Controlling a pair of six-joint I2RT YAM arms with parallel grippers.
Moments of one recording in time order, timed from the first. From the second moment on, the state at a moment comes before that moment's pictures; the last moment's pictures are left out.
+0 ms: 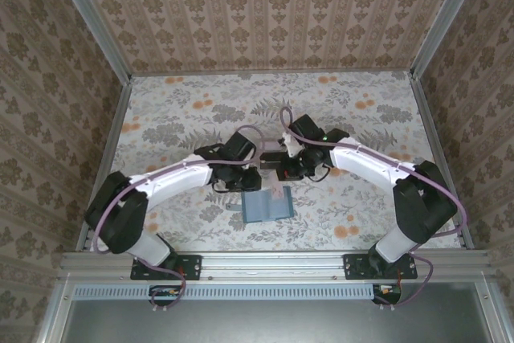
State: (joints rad) left arm -0.79 1.49 0.94 -0.57 0.26 -0.69; right arm 0.59 1.59 1.14 -0.71 -0.43 0.40
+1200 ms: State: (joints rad) left arm -0.49 1.02 0.60 -0.63 0.24 -0.66; right arm 0.58 2.15 2.07 -1.29 -0.06 -0.93
